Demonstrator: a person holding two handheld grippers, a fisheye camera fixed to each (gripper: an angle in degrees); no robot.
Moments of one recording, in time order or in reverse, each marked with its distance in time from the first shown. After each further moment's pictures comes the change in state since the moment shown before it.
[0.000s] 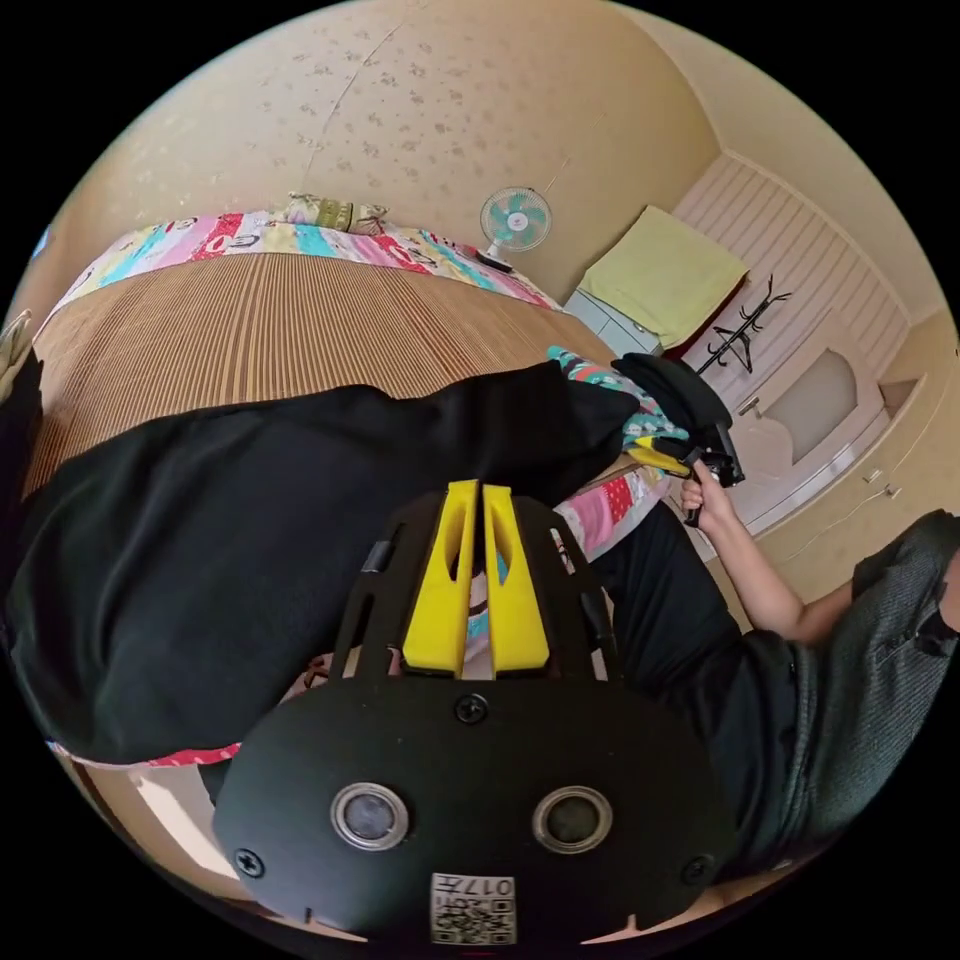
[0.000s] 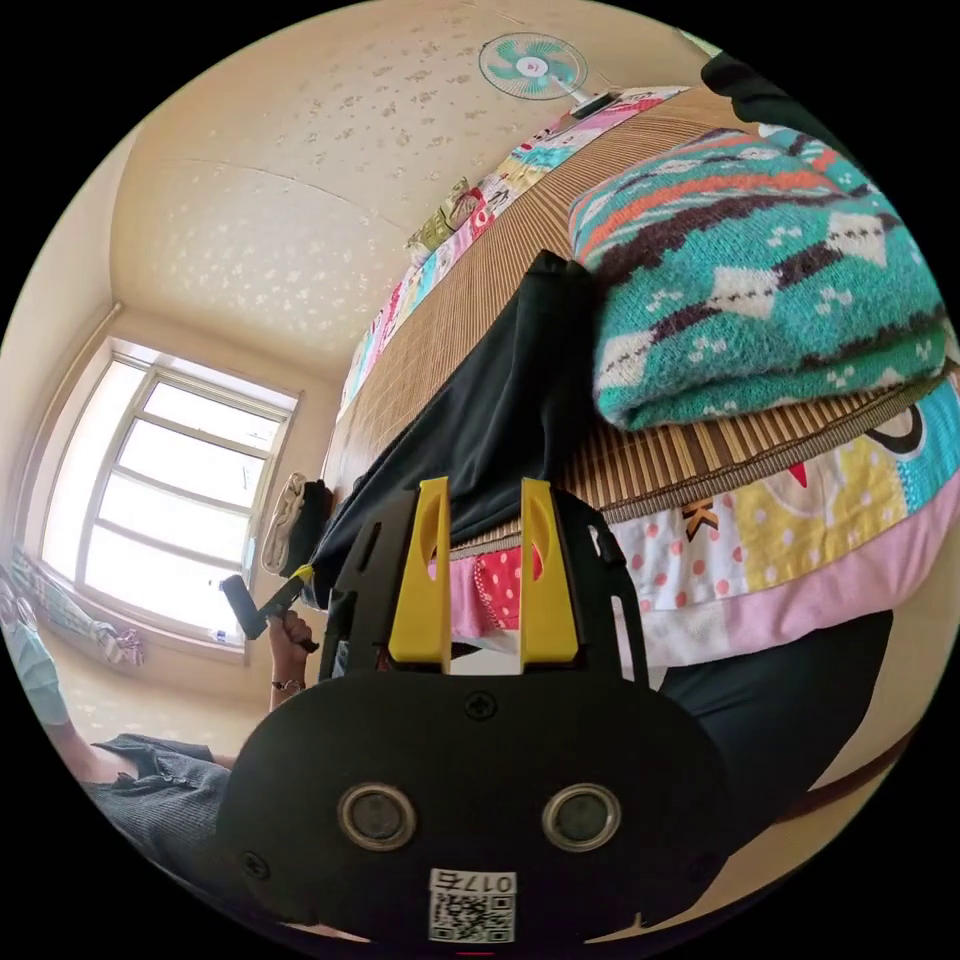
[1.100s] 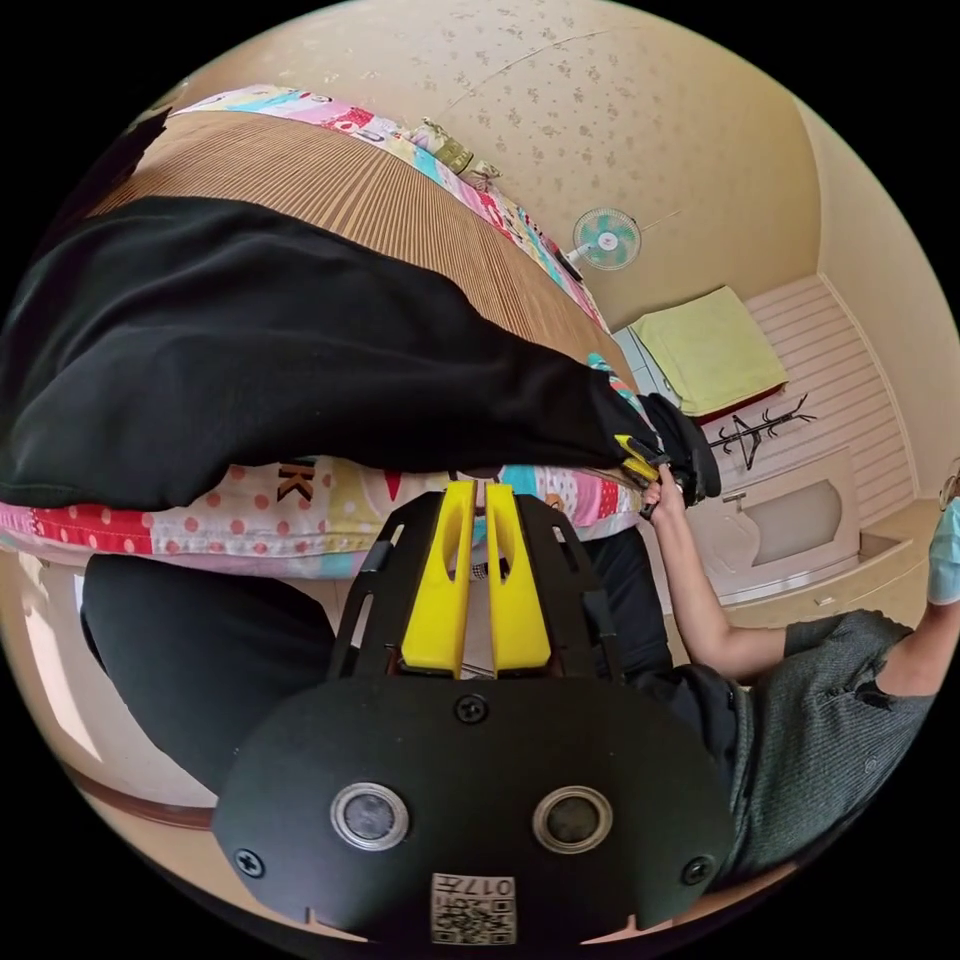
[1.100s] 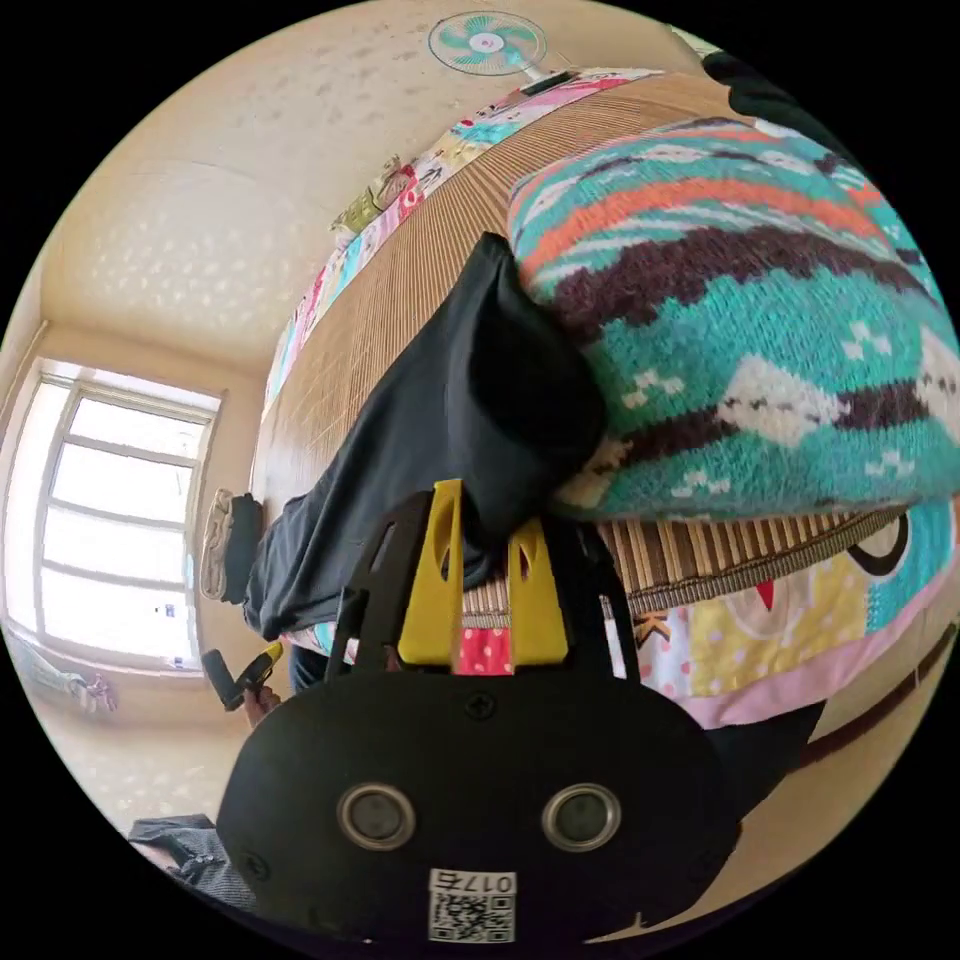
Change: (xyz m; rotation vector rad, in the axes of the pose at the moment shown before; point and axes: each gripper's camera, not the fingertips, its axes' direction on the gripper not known) left arm -0.059 0.057 -0.029 0.024 0.122 -0.370; right arm 0.022 -0.101 0.021 -0.146 0.250 -0.010
